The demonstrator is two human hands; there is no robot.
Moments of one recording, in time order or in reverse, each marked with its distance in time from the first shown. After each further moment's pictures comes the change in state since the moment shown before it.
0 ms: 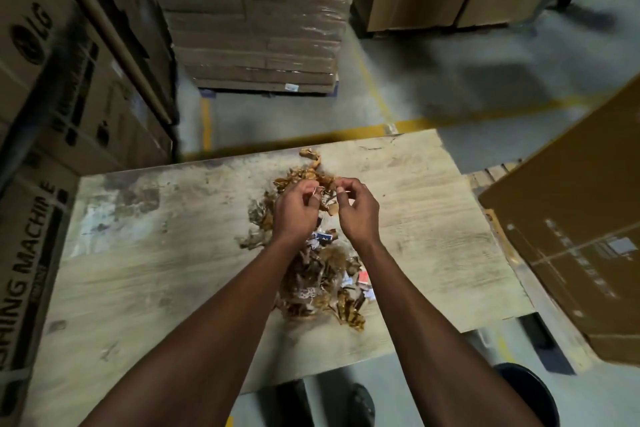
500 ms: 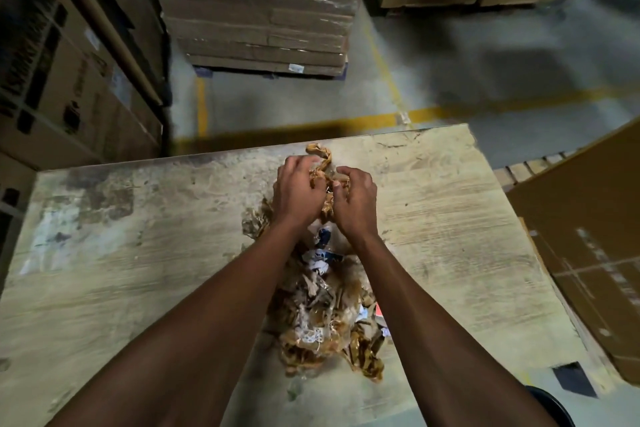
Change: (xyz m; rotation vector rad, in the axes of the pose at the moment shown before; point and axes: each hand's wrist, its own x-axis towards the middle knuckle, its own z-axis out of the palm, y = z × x) left_hand 0.108 -0.057 0.042 0.177 0.013 0.086; right_hand 0.079 0.052 0.068 -0.242 -0.085 -0.037
